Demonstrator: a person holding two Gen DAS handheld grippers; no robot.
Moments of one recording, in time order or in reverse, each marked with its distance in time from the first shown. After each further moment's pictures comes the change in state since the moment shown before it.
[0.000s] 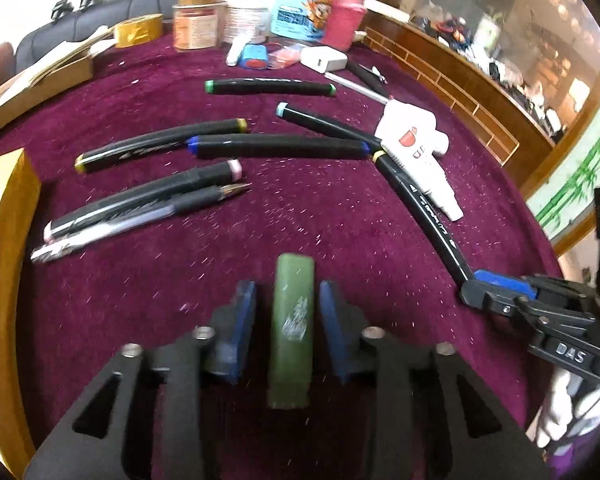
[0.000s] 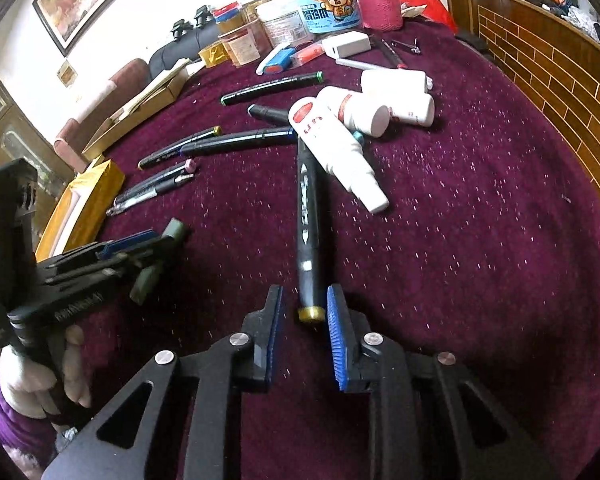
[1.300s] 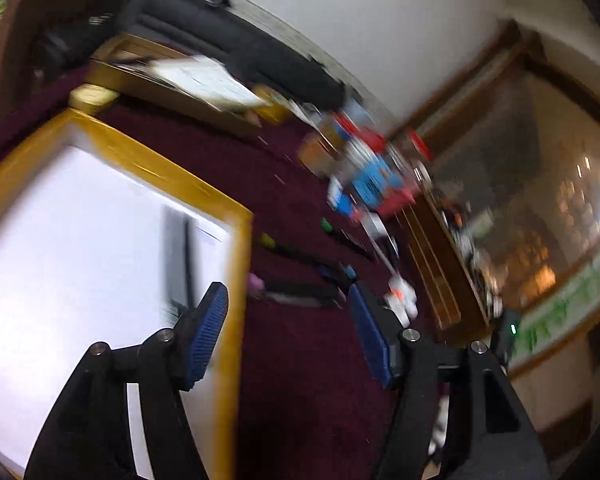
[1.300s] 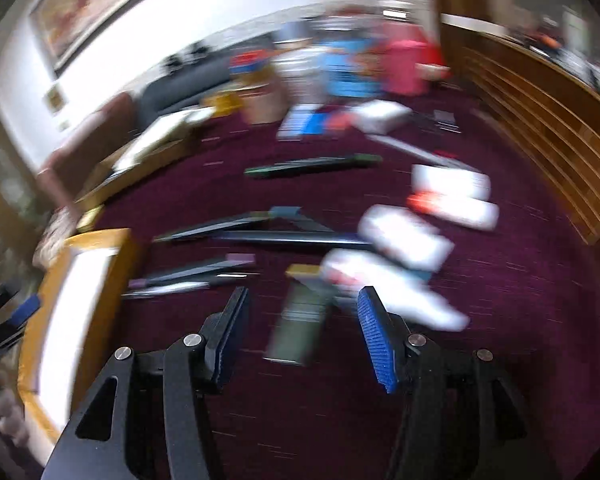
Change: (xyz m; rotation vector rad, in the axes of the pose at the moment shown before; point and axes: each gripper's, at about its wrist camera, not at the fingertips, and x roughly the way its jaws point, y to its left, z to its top) left arm -0.148 0.183 -0.027 -0.494 -0.284 -0.228; right arm -0.004 0.061 0.051 0.049 -0.153 -0.105
